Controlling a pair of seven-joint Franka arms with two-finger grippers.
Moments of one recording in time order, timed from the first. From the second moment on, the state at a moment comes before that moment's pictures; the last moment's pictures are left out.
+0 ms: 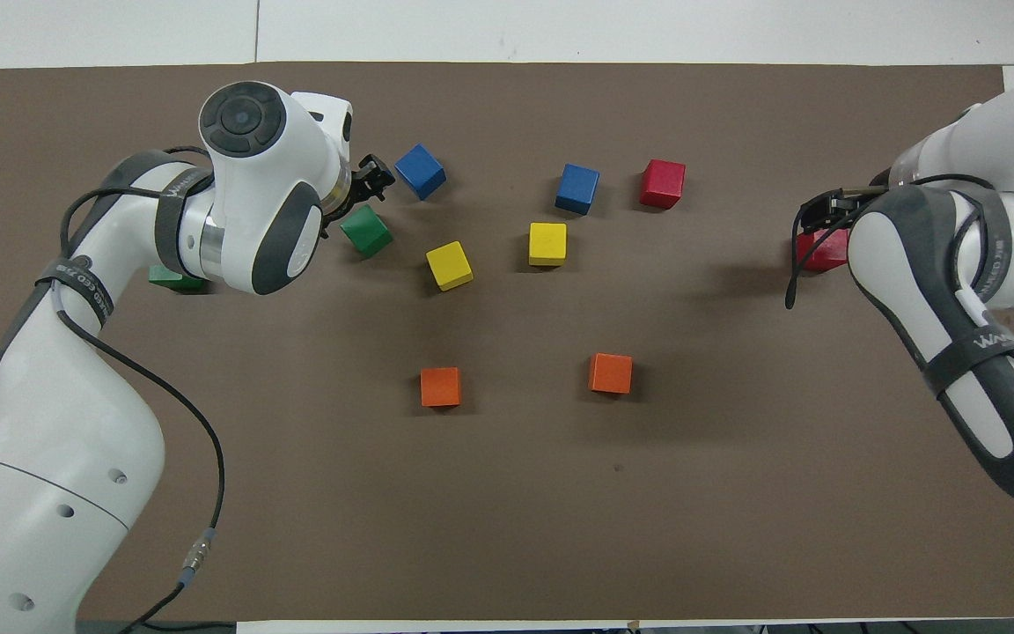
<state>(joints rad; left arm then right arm) -0.26 0.56 -0.12 -1.54 0.09 2.18 -0.92 0.06 0.32 -0.11 -1.72 0.02 2.05 0.02</state>
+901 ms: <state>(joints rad) -0.28 0.55 -0.11 -1.59 0.11 2.16 -0.95 0.25 0.68 -0.08 -1.23 0.02 1.97 0.30</state>
